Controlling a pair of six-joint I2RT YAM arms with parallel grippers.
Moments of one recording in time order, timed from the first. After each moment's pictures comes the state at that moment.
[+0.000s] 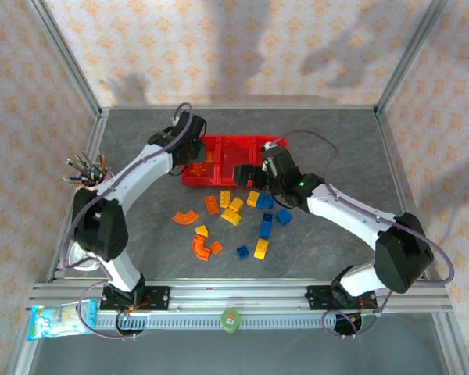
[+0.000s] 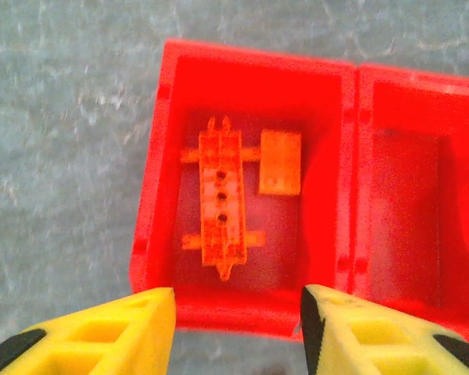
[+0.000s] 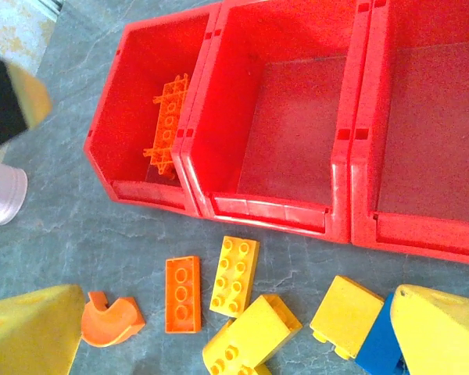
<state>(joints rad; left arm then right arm) -0.37 1.67 1.41 -0.73 -0.23 -0.51 0.67 1.43 1.01 -0.26 -0.01 0.62</state>
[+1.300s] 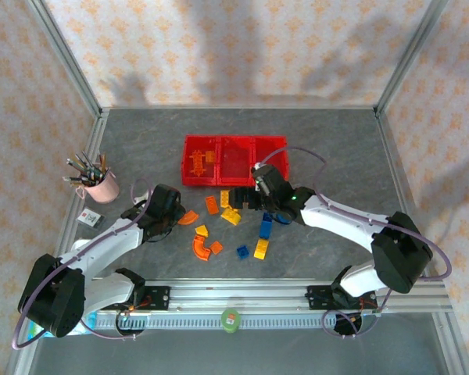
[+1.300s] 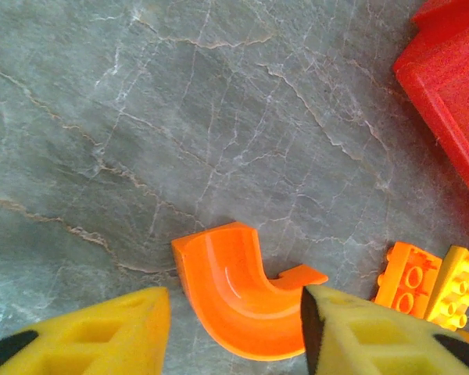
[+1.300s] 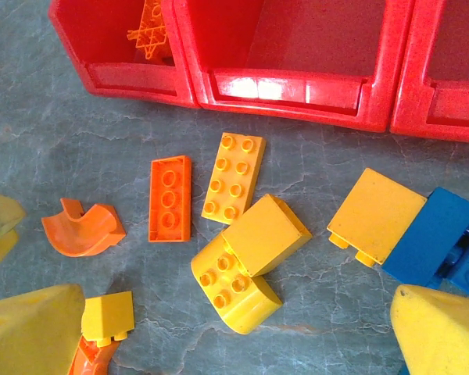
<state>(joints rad) -0.40 1.13 0.54 -0.44 -0.18 -1.23 0.77 1.43 0.90 -0.27 -0.02 0.63</state>
